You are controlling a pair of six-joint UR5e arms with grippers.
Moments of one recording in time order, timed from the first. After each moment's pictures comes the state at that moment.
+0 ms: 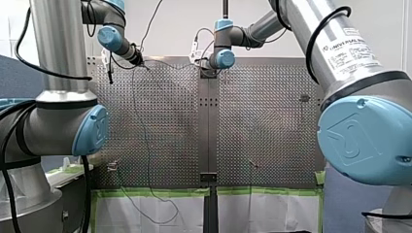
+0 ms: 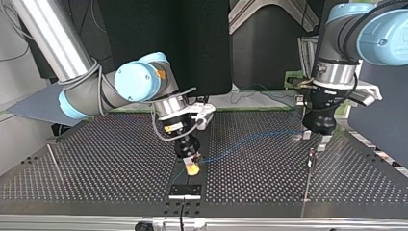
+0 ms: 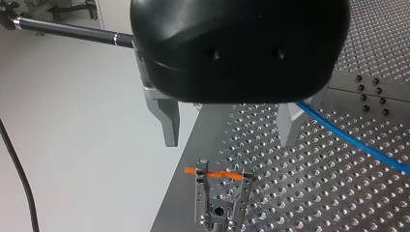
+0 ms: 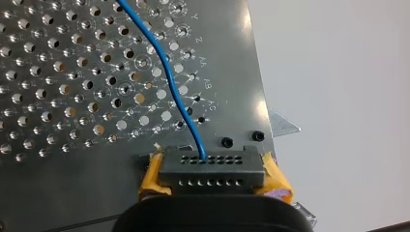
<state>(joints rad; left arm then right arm) 0.08 -1.36 -1.79 -3.13 -1.41 -1.81 2.29 -1.05 1.06 -0.18 1.52 1.74</state>
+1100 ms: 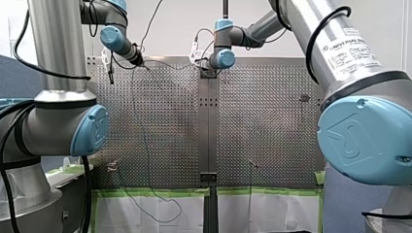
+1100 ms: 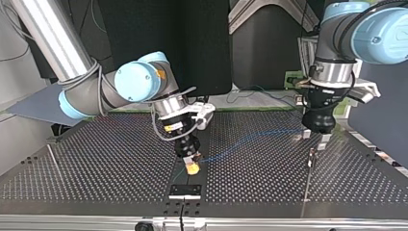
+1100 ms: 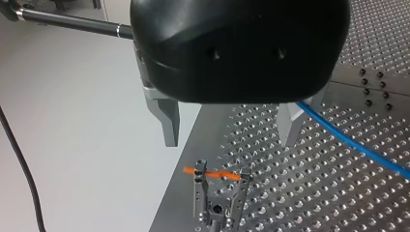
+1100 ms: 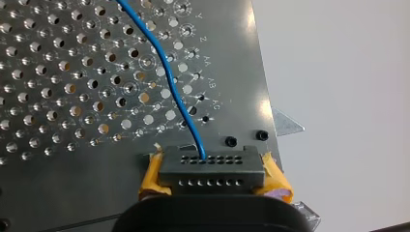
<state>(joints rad) 0.05 -1.36 -1.79 -3.13 -1.48 -1.82 2.29 -1.05 1.06 -0.17 1.52 1.74</state>
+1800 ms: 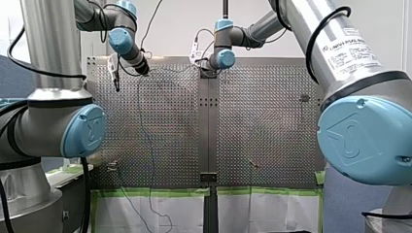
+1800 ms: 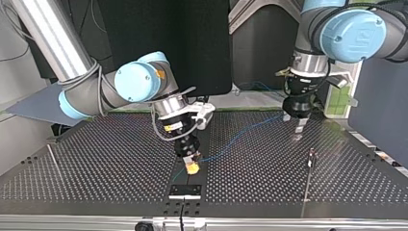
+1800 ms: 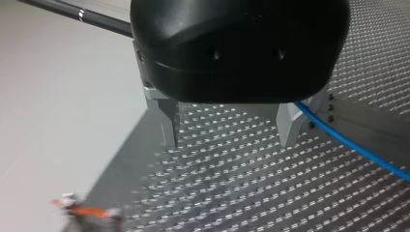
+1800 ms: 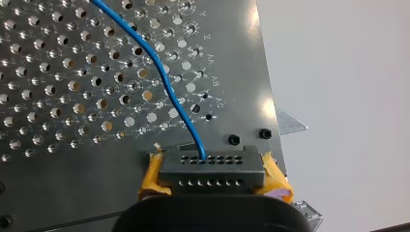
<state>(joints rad) -0.08 -1.40 -1.82 -3.21 -1.61 -1.87 2.29 -1.05 1.06 -0.17 1.52 1.74</state>
